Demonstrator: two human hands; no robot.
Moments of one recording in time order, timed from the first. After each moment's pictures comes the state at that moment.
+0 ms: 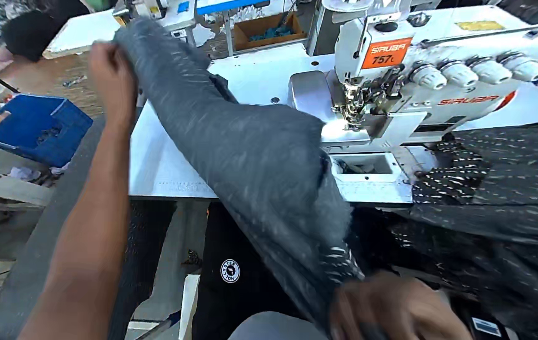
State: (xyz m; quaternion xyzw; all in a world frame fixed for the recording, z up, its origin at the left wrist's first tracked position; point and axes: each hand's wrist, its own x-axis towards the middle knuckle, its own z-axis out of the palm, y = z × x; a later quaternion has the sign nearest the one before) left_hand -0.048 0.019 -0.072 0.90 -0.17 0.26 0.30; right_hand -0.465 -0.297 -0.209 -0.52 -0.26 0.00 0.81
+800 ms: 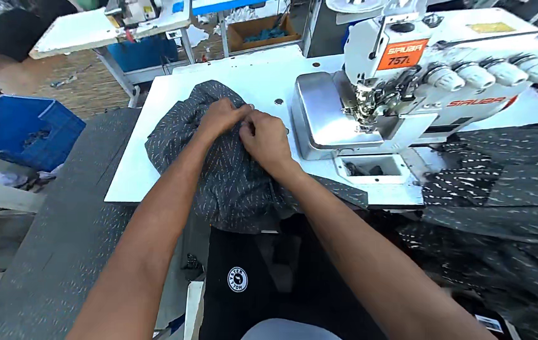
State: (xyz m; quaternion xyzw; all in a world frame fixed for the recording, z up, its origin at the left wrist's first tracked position) left_hand -0.041 -0.108 -0.170 0.93 -0.20 -0.12 0.27; right_hand -0.169 -0.216 -0.192 -0.92 0.02 -0.23 0.32
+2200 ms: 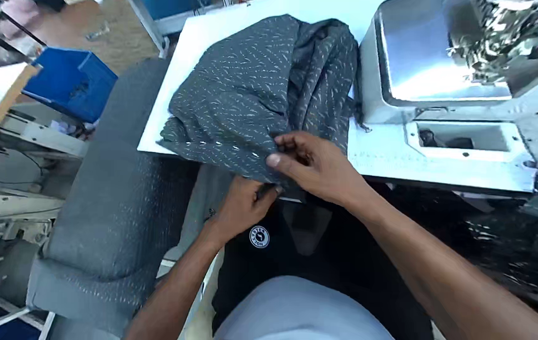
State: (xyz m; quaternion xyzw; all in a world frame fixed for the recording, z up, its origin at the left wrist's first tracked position) left_hand -0.286 0.002 -0.256 0.82 -0.35 0.01 0.46; right_hand -0.282 -0.204 -0.222 -0.84 -0.11 -0.03 0.54
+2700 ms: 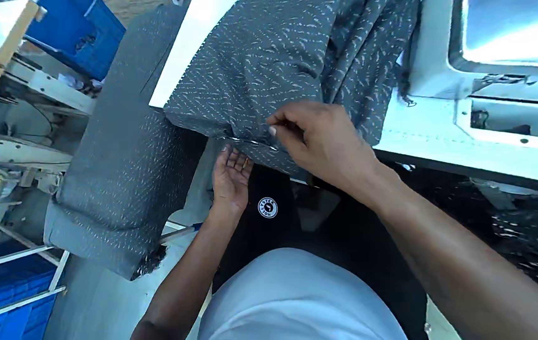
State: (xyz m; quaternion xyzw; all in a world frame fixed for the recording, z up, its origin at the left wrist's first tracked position) left_hand -0.314 0.018 -0.290 0.36 0.29 0.00 0.89; right_hand -0.280 -0.168 -0.203 -0.88 -0.26 -0.12 0.38
